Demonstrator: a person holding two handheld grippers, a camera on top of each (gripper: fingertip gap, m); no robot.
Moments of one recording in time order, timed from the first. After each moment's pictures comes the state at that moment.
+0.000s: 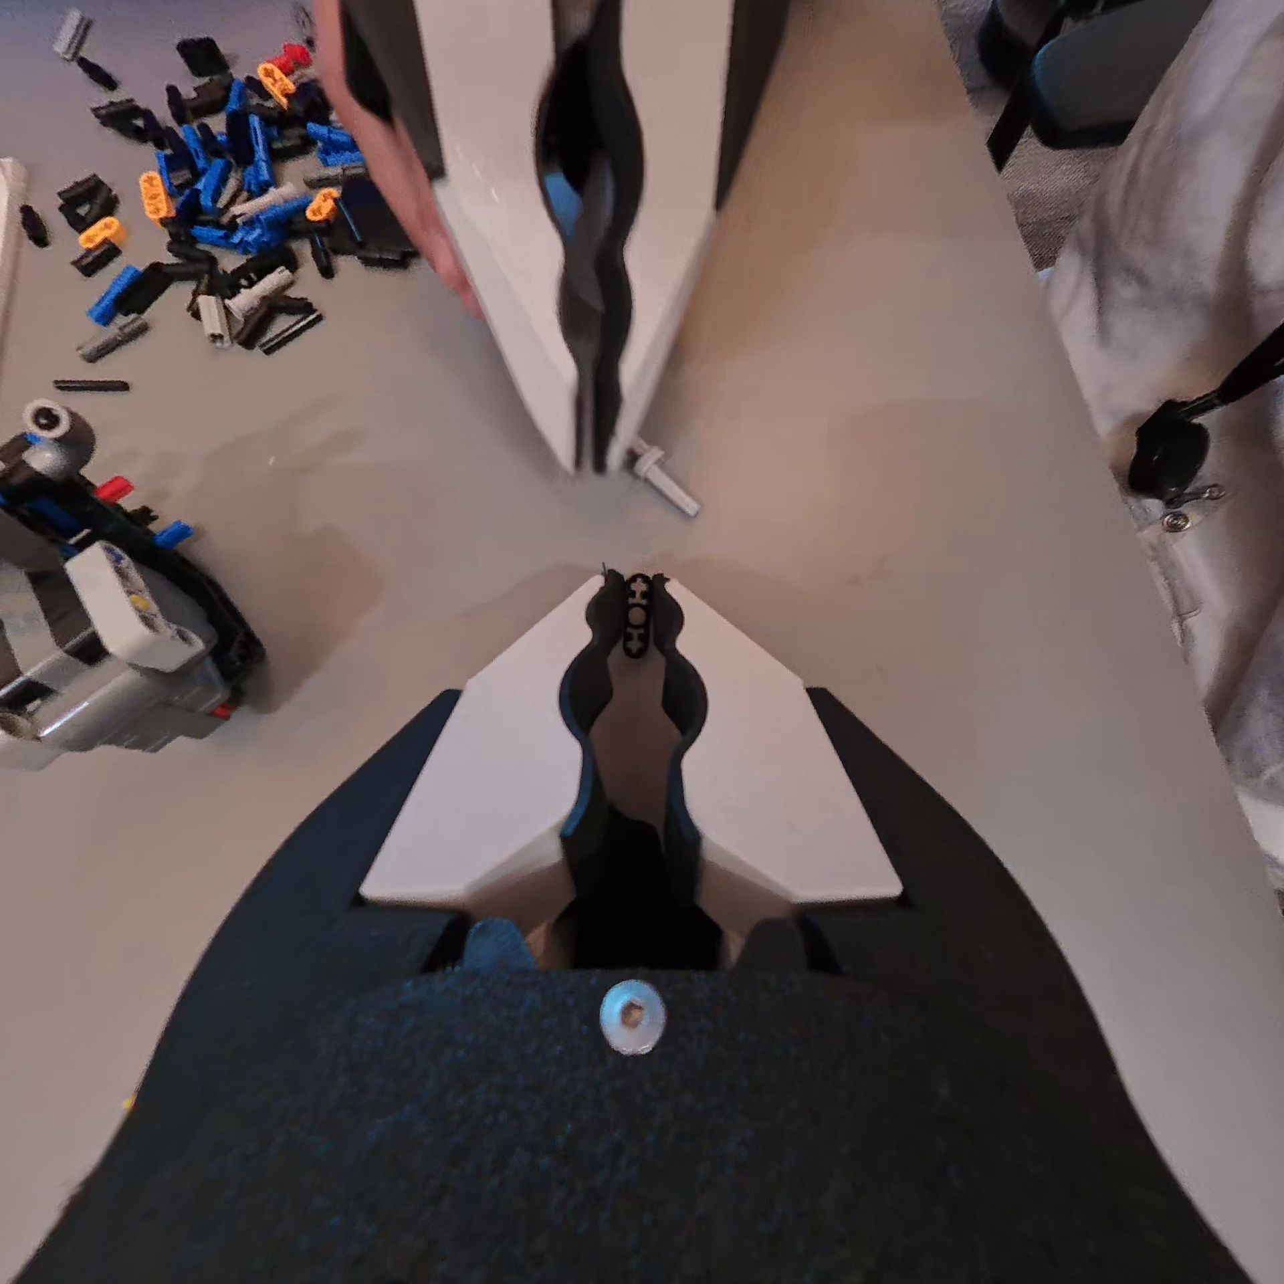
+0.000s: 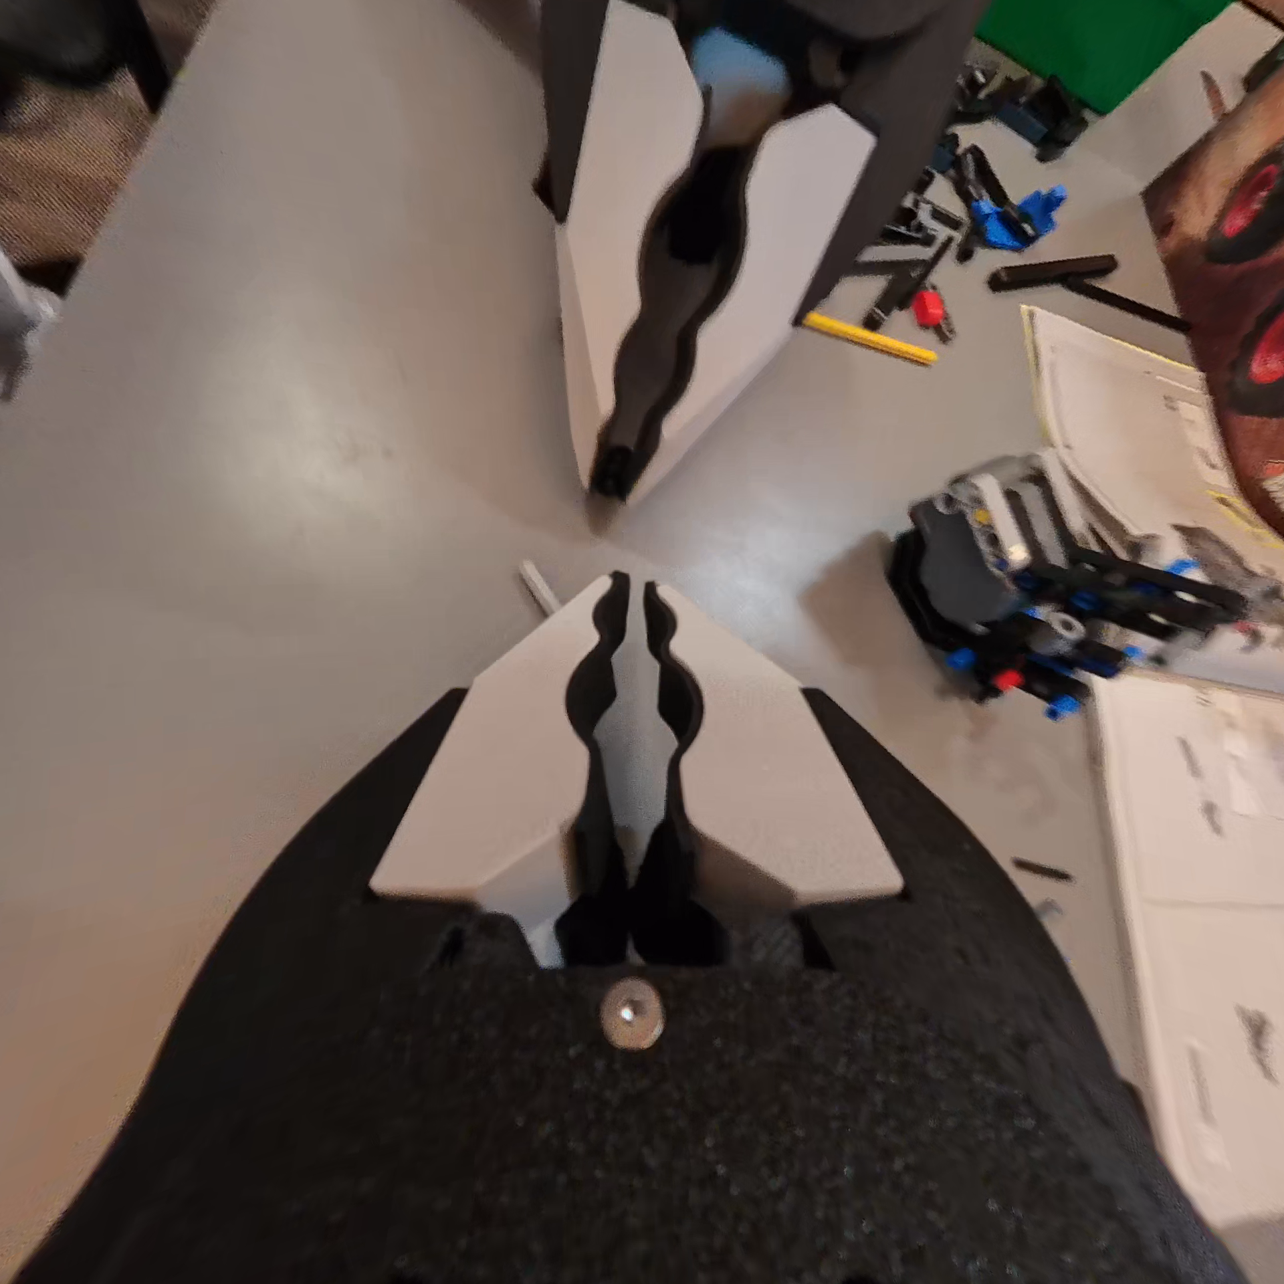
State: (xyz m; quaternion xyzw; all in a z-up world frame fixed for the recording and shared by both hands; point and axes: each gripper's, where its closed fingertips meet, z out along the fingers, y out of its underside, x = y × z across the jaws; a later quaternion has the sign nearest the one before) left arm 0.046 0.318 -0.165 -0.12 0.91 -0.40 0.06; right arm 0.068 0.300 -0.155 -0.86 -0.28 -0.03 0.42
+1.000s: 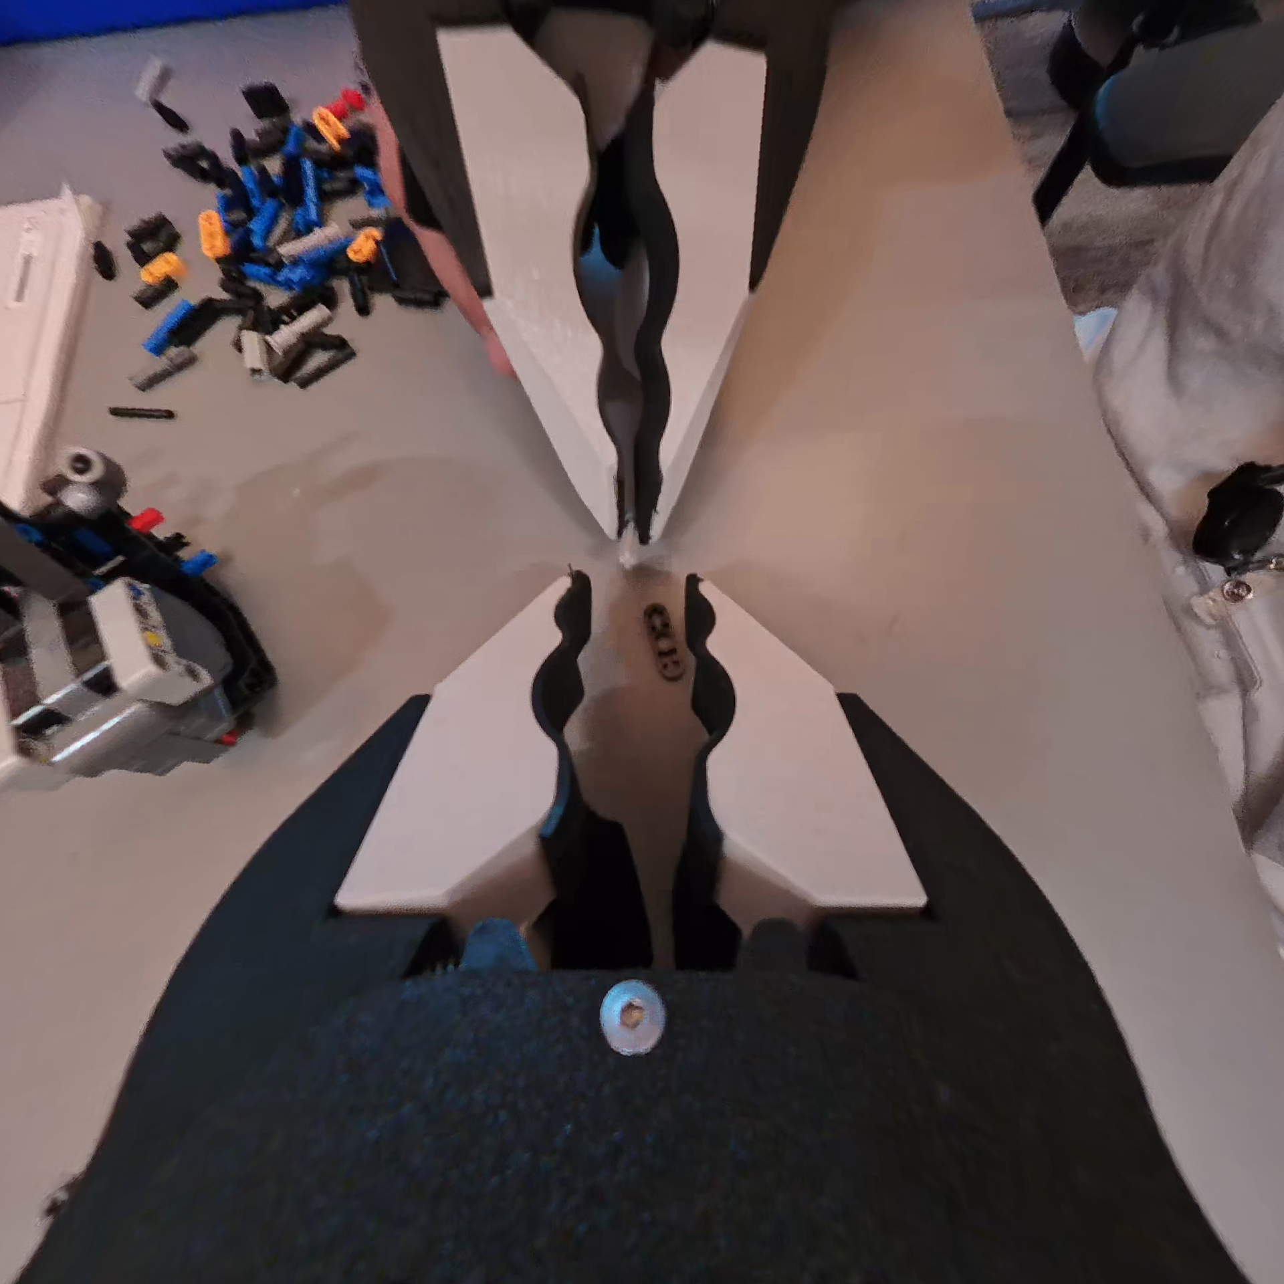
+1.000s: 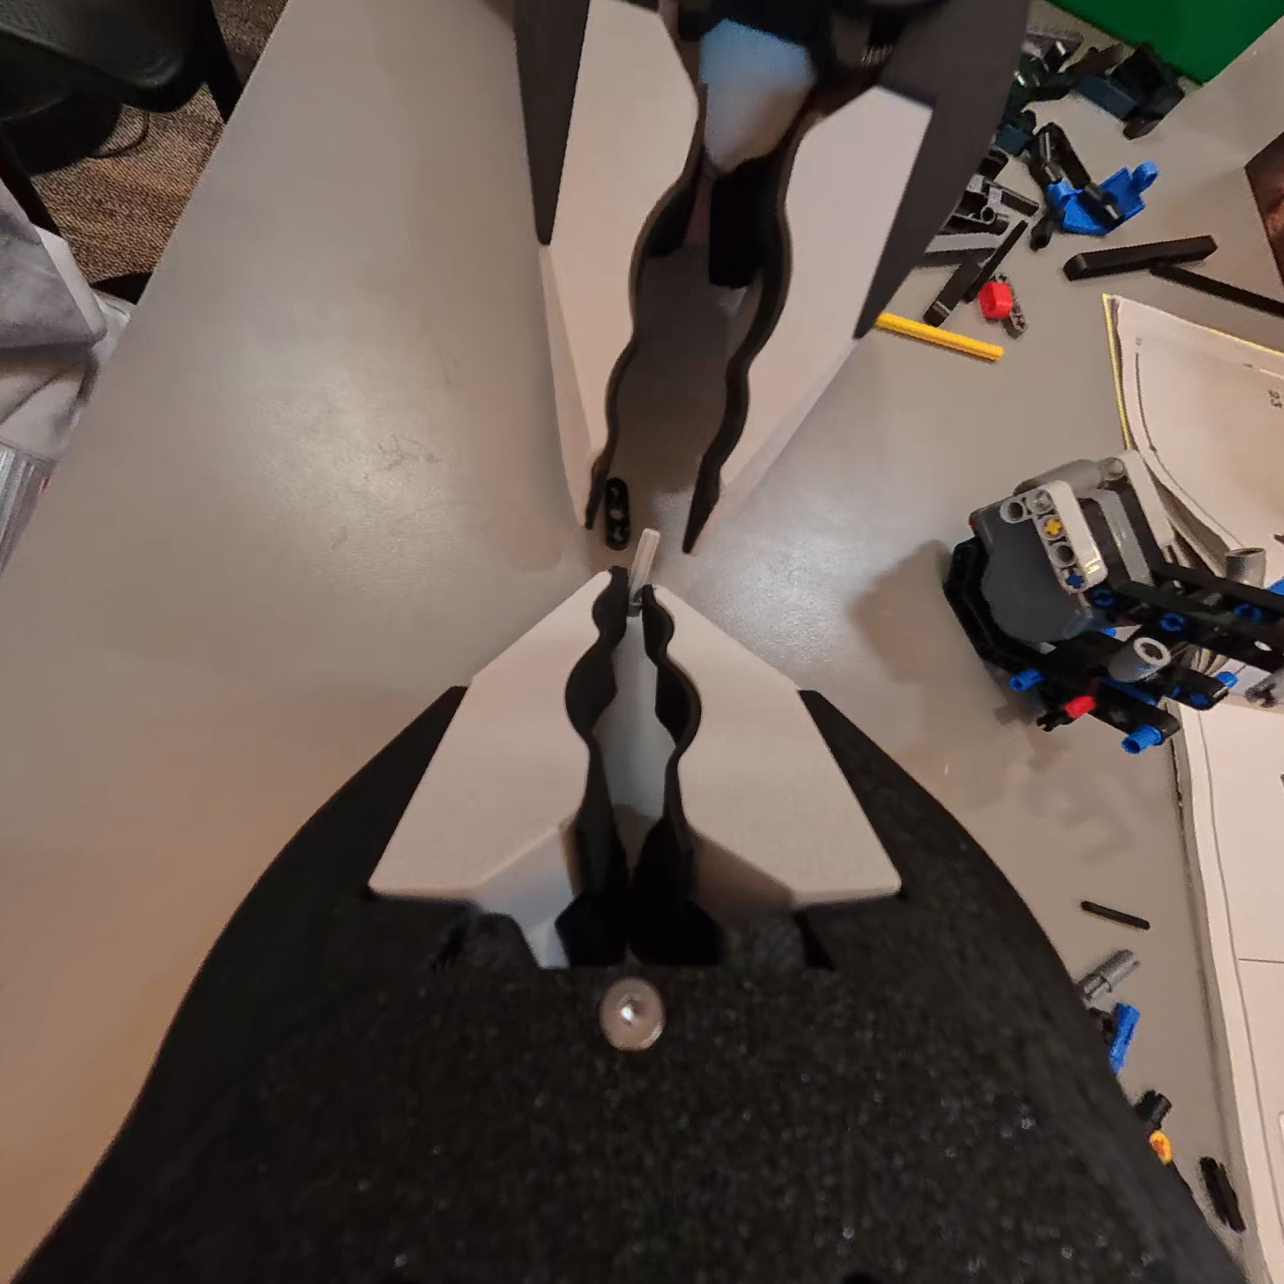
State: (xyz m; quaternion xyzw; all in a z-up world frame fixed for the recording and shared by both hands) left arm 0.051 0.305 -0.162 -0.14 0.90 -0.40 0.10; right arm 0.057 0.300 -0.162 -0.87 -0.28 0.01 0.41
